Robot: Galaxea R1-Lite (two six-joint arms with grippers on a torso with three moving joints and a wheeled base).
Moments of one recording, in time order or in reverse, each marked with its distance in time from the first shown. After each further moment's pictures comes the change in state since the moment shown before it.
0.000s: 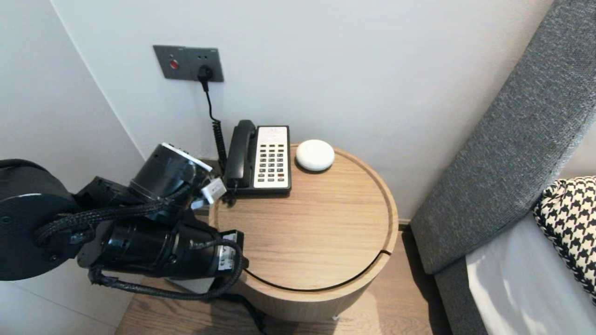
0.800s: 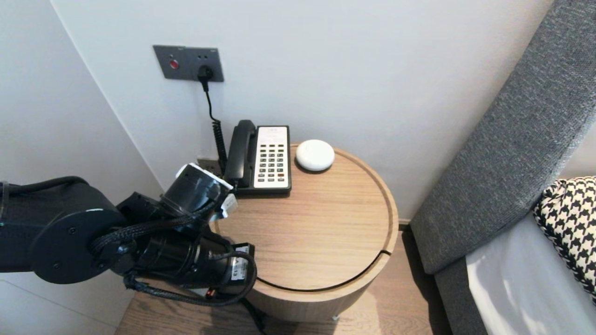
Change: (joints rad) left arm -0.012 0.082 0.037 -0.058 -0.001 -0.001; right arm 0.000 0.000 0.000 0.000 0.000 0.000
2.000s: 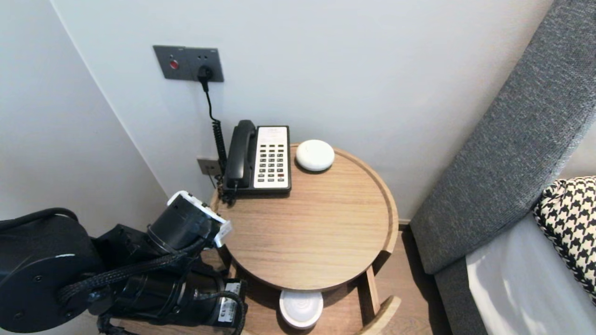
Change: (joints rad) left arm -0.059 -0.069 0.149 -0.022 -0.007 0.008; right arm 0.000 0.000 0.000 0.000 0.000 0.000
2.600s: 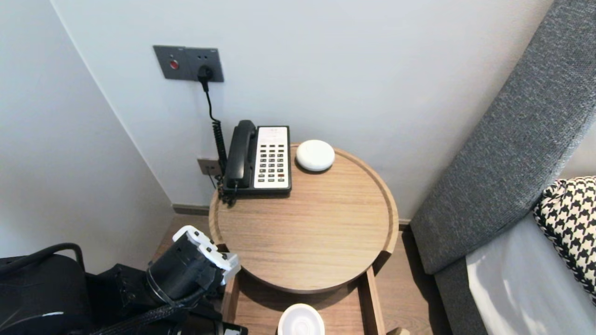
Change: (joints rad) left arm -0.113 -0.027 0.120 -0.038 0.002 -0.008; right arm 0.000 0.000 0.000 0.000 0.000 0.000
